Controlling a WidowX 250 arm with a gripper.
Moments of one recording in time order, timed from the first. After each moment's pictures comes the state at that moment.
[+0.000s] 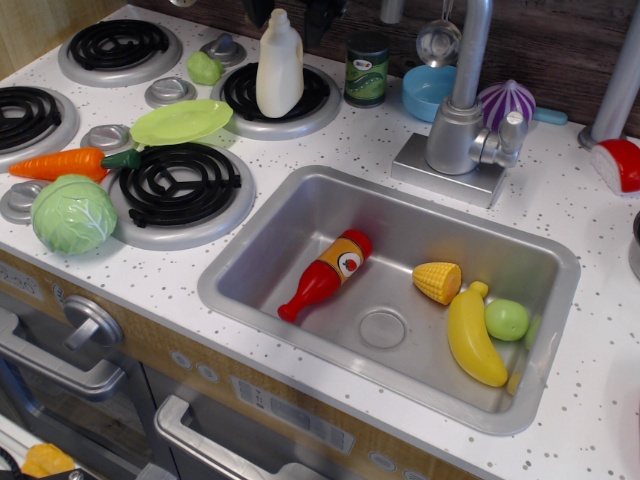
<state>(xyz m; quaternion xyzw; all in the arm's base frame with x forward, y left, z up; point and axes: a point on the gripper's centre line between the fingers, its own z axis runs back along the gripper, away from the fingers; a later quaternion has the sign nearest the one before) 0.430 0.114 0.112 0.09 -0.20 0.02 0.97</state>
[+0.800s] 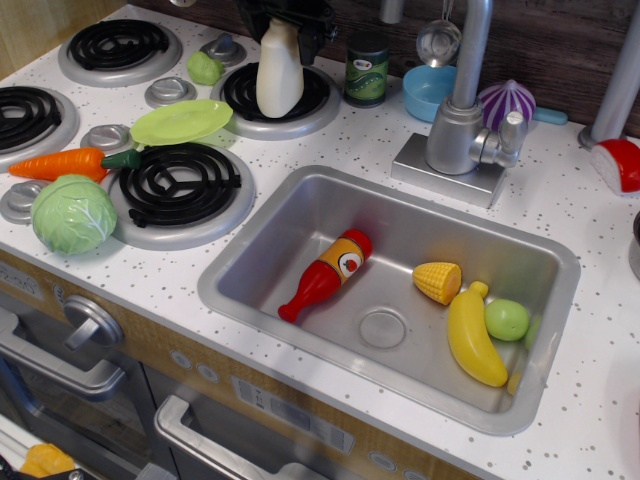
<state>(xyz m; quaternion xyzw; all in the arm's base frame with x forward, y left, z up) 0.459 0.131 0.080 0.08 -0.25 0.01 0.97</state>
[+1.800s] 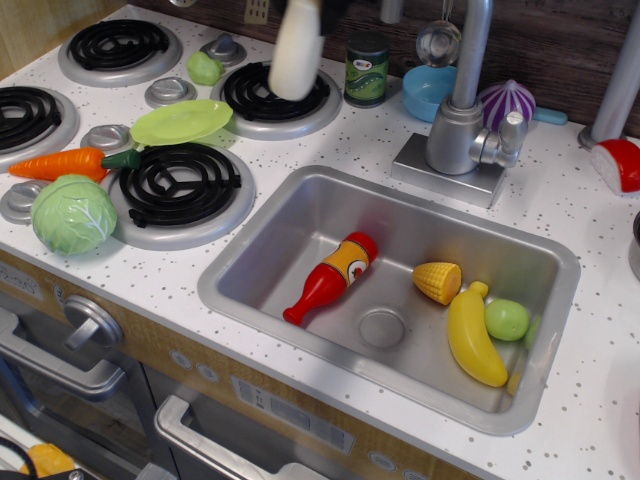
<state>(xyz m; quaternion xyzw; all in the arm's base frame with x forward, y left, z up) 0.383 0.053 0.142 0.13 -0.15 0.08 0.98</state>
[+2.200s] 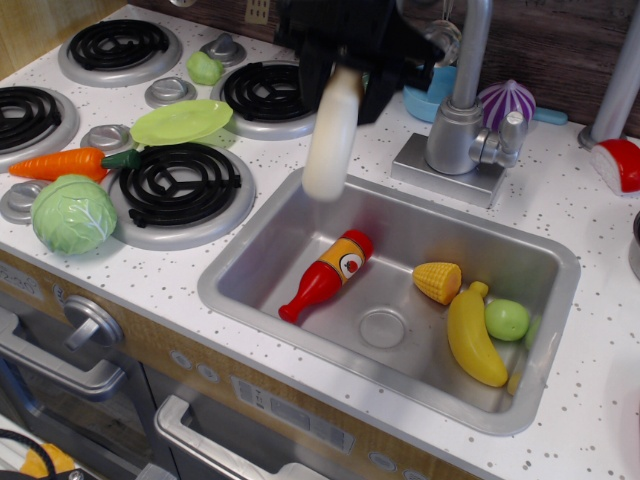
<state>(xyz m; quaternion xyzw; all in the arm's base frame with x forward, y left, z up) 0.323 -0.006 0.112 0.10 -0.14 0.16 0.97</state>
